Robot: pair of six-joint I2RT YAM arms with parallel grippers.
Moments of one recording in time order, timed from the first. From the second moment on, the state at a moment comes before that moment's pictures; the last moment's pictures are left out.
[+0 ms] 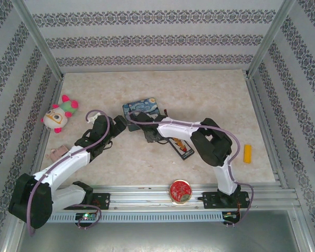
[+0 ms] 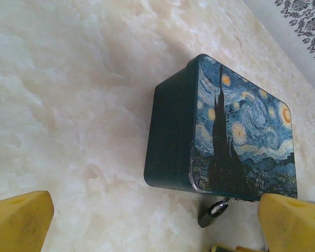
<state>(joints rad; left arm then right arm) -0.39 1.12 0.60 -0.16 -0.20 -0.97 0.87 2.05 1.41 -0.69 0.29 0.66</state>
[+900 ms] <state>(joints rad) -0.38 1.13 0.60 -0.15 -0.19 -0.98 0.89 1.82 1.14 -0.64 0.09 0.80</state>
